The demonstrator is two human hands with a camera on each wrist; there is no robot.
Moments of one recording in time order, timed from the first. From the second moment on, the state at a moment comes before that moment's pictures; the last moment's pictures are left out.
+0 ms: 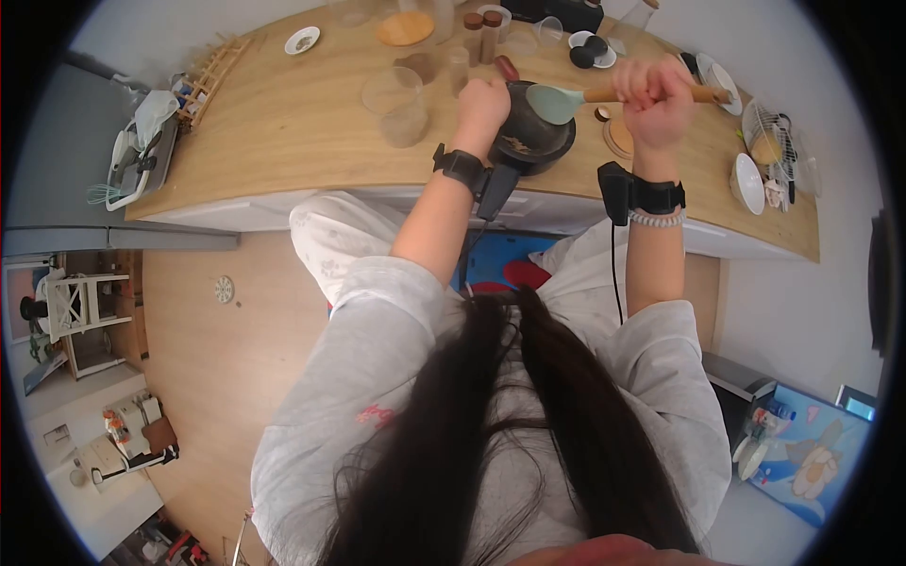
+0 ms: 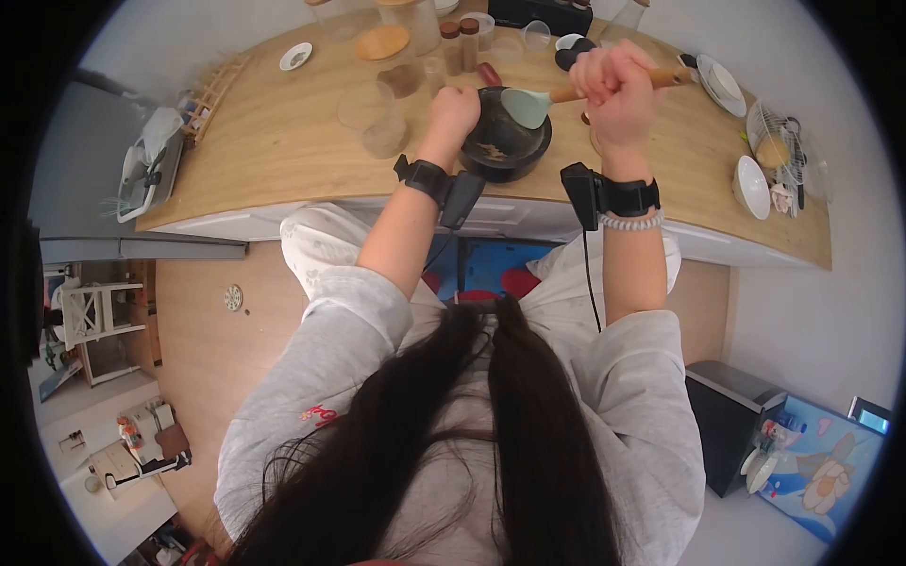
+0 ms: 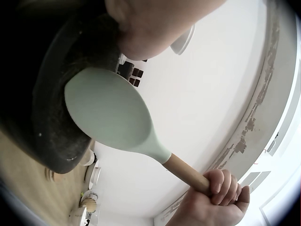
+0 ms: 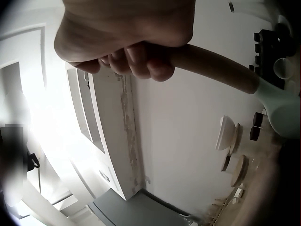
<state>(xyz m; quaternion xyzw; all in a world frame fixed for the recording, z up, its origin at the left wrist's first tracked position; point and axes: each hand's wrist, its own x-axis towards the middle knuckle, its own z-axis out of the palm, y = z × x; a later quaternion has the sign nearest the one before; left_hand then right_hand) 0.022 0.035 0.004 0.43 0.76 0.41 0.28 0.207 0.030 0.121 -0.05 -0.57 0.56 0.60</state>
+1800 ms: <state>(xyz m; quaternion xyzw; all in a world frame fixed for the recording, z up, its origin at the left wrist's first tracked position) 0.023 0.041 -0.007 0.44 0.74 0.42 0.28 0.216 0.007 0.065 -0.09 -0.47 0.50 0.72</state>
